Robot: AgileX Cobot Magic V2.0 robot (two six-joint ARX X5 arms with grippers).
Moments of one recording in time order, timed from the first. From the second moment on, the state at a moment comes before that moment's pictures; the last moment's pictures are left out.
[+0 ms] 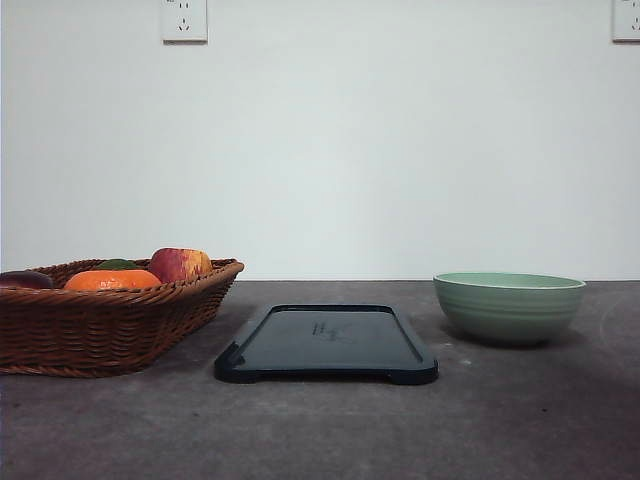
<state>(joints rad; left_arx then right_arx) -0.01 0.01 0.03 -0.17 0.15 -0.04 0.10 0.01 0.02 -0.11 -0.01 -0.04</state>
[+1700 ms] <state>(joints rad) -0.01 0.38 0.51 -0.30 0.12 -0.36 0.10 0.39 0.41 -0.17 -0.09 0.22</state>
